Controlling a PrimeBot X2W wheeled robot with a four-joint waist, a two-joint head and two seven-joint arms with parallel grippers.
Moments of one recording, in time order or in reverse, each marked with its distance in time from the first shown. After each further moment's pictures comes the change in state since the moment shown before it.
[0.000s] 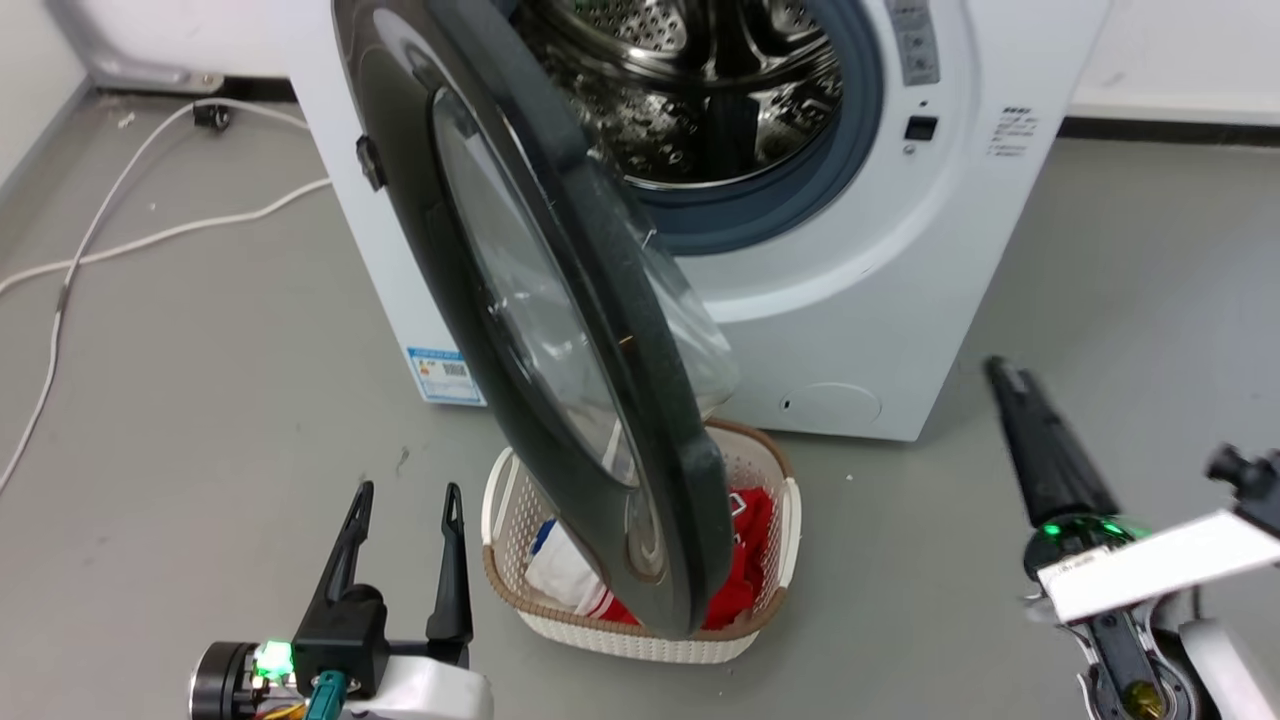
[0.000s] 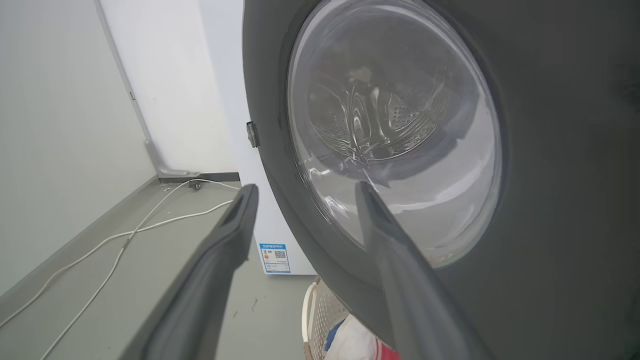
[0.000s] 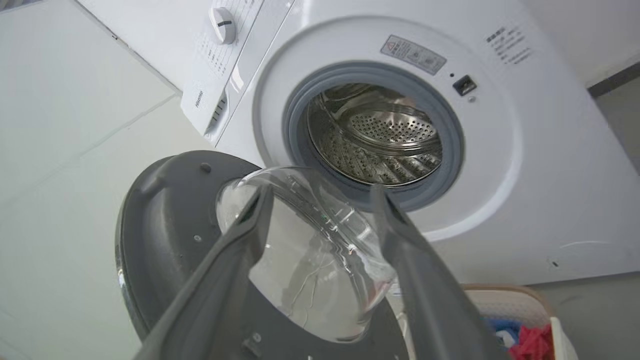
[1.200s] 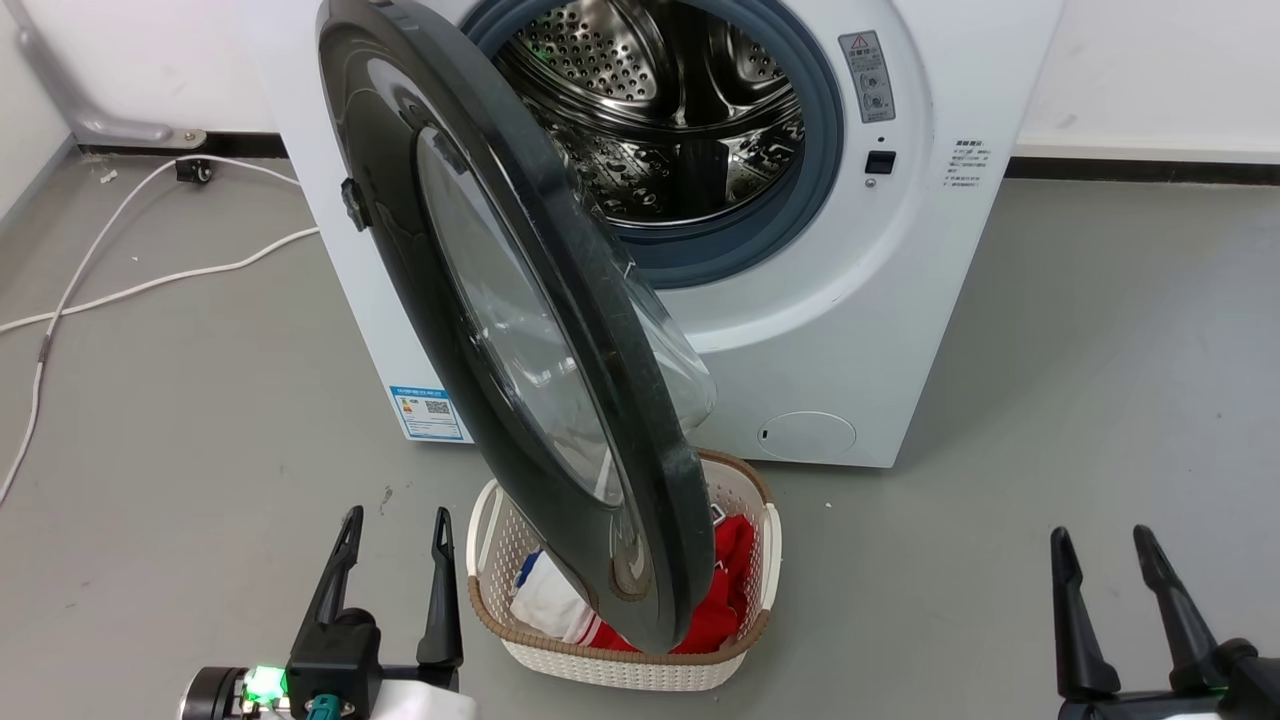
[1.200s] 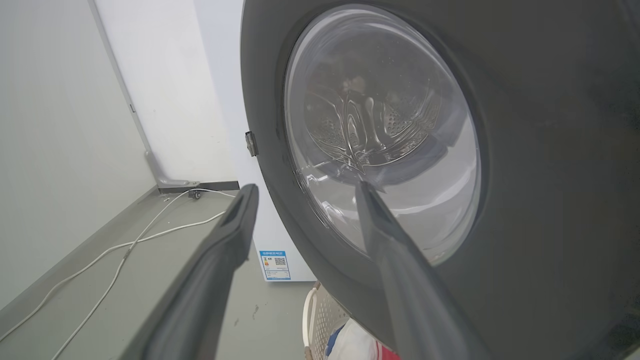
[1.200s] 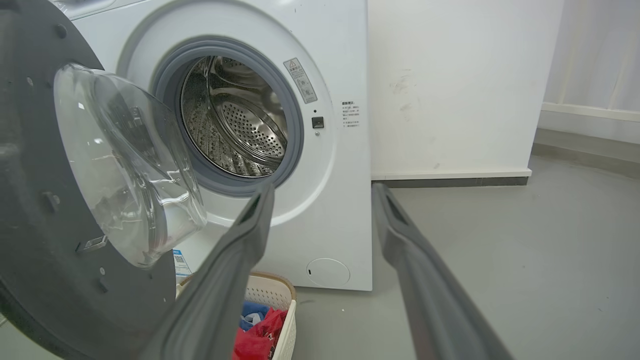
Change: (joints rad) left arm 0.048 0.014 0.004 -0.015 0.010 0.008 0.000; right arm 0.335 0.230 -0.333 -0.068 -1.026 0.002 -0.171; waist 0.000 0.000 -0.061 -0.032
